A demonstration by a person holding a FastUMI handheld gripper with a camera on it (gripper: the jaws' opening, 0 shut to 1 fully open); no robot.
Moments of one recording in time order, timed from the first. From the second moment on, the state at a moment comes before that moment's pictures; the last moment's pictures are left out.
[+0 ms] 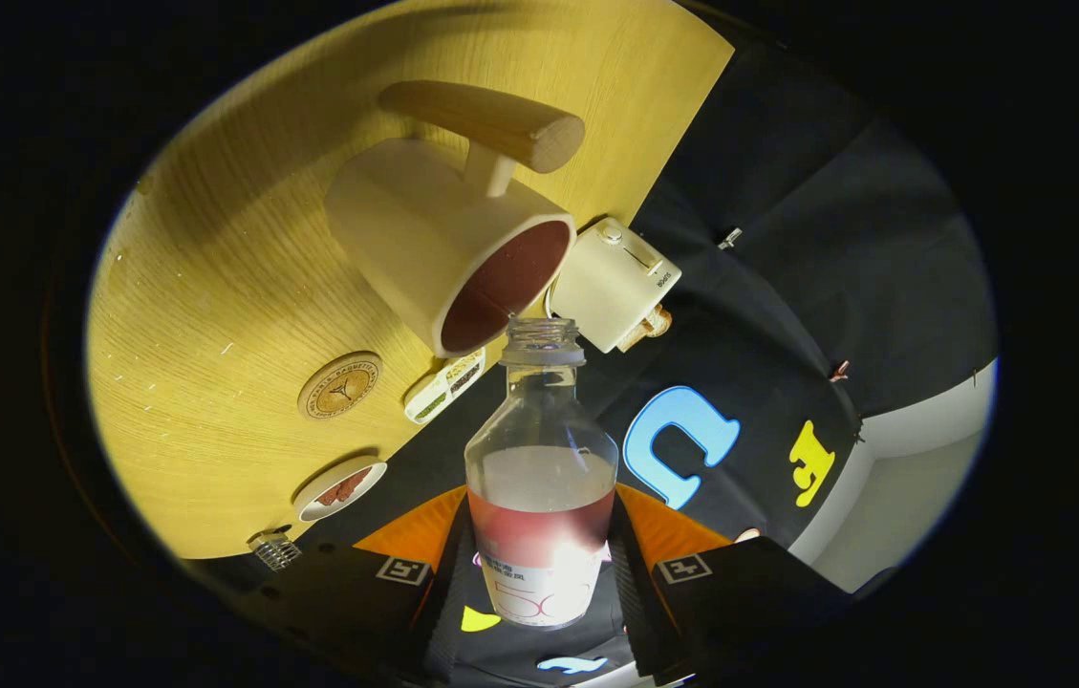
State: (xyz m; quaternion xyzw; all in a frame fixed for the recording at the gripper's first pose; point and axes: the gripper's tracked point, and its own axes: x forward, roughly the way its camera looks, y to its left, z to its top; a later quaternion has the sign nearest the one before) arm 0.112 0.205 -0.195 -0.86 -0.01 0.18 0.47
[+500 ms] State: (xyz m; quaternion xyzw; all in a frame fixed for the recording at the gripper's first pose) arm 0.106 0.193 -0.202 -0.78 0.05 0.18 0.59
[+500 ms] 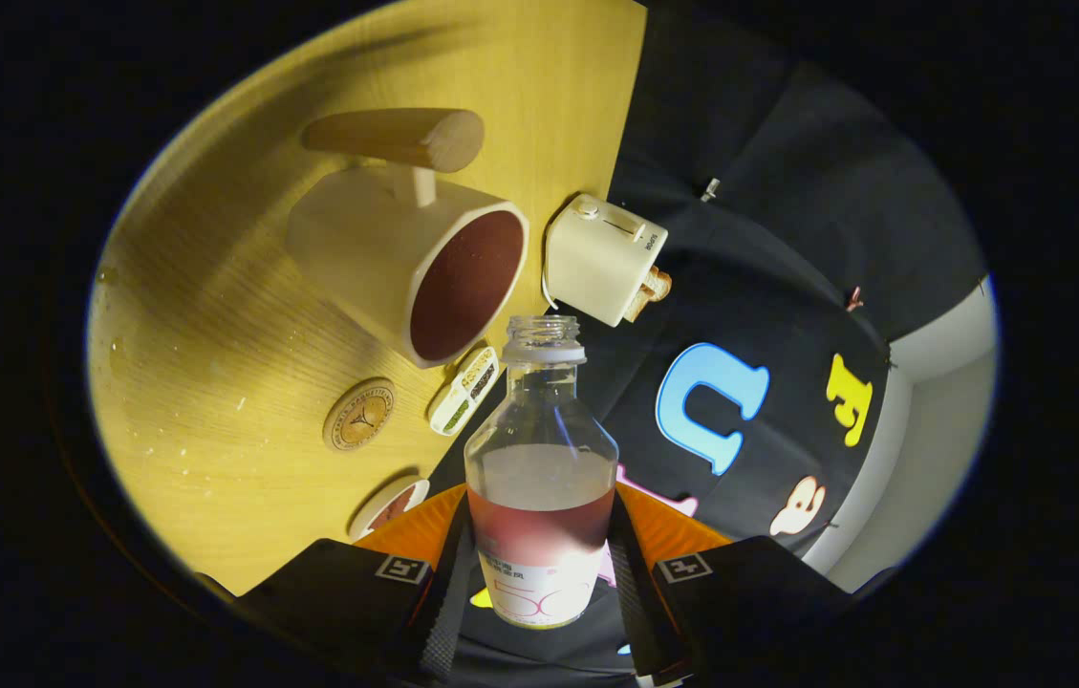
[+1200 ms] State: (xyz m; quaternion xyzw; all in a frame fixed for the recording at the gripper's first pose) arm 0.093 0.212 -0.179 -0.42 0.08 0.18 0.88
